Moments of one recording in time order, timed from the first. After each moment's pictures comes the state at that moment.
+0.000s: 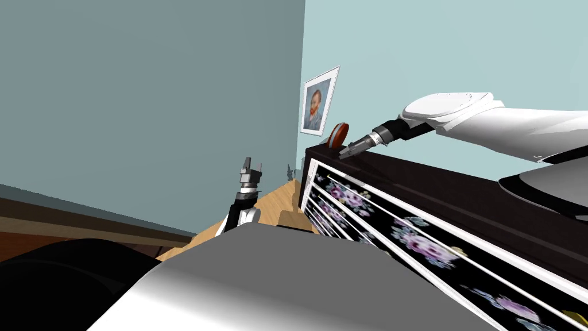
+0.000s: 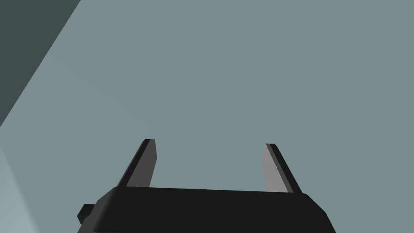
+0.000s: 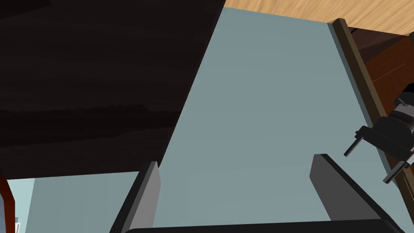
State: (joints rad) left arm 0.48 0.03 -0.05 -2.22 0.11 -0.48 0.03; right arm -1.63 -1.28 1.35 -1.00 0.71 -1.41 -0.64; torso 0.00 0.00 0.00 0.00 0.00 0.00
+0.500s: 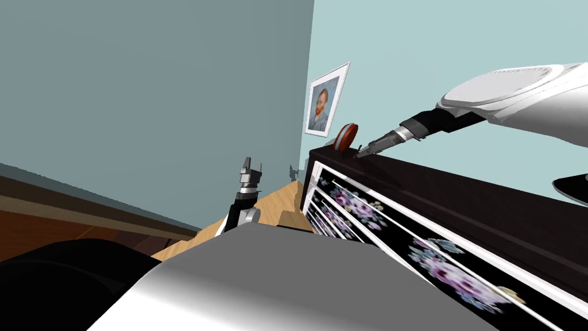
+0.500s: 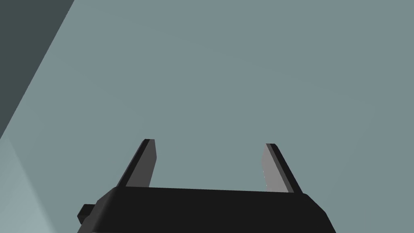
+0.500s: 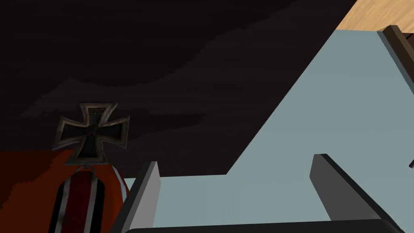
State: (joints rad) left arm 0.48 0.03 -0.05 -2.22 0.11 -0.48 0.03; right arm -1.73 -1.36 1.45 -0.85 0.81 -1.50 -0.69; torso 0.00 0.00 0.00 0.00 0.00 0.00
